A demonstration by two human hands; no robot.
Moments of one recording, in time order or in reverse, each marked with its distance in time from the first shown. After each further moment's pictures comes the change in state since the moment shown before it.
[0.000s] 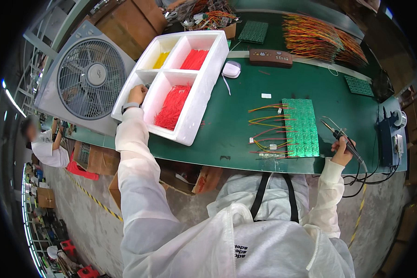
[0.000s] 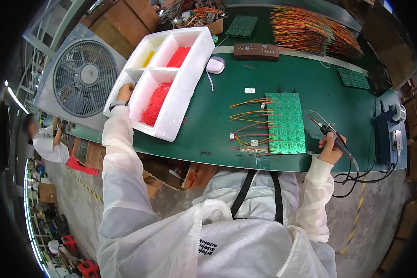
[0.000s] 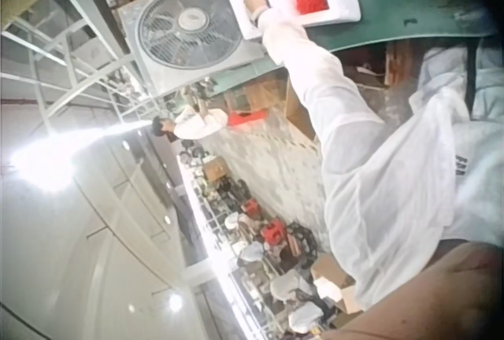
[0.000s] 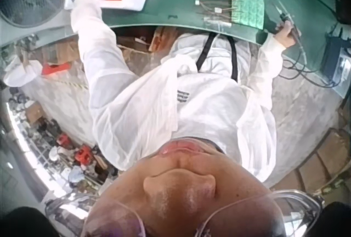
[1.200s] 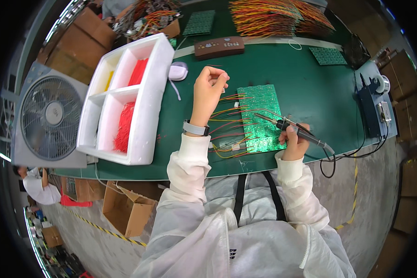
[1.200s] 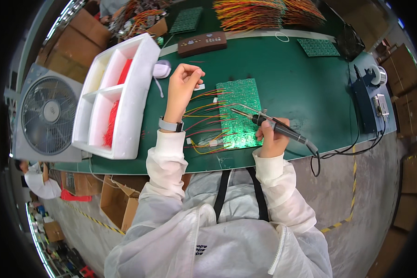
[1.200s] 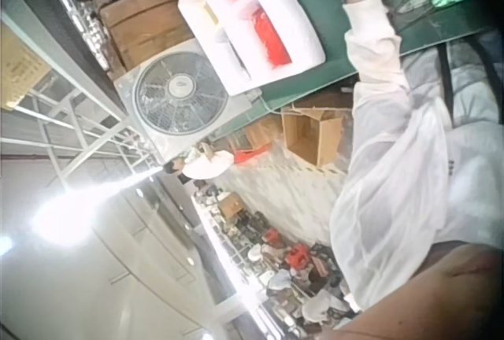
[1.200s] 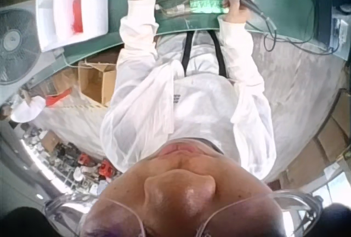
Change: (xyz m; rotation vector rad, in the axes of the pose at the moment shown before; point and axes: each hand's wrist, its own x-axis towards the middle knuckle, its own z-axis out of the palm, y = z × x) left_hand -0.119 0.379 0.091 -1.315 -0.284 0.258; right_hand -0.049 -0.021 0.044 0.236 -0.140 0.209
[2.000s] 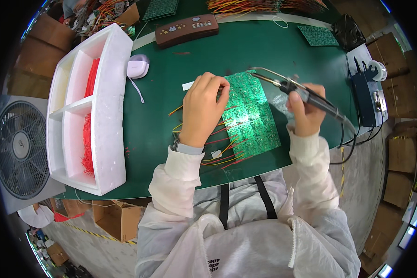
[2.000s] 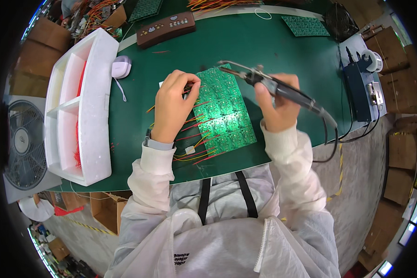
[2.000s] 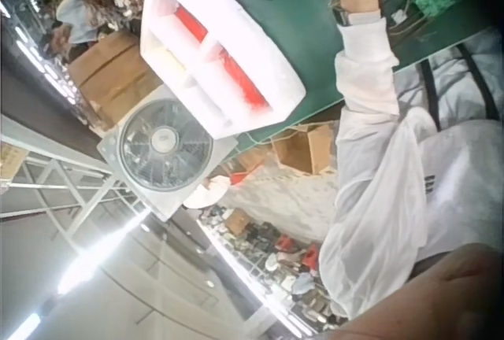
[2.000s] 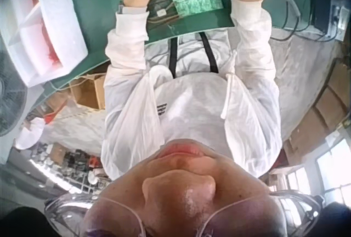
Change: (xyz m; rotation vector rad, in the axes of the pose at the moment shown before) left_hand -0.017 -0.032 0.034 0.702 -0.083 0.455; right_hand 0.072 -0.020 -0.004 -0.248 -0.160 -0.216
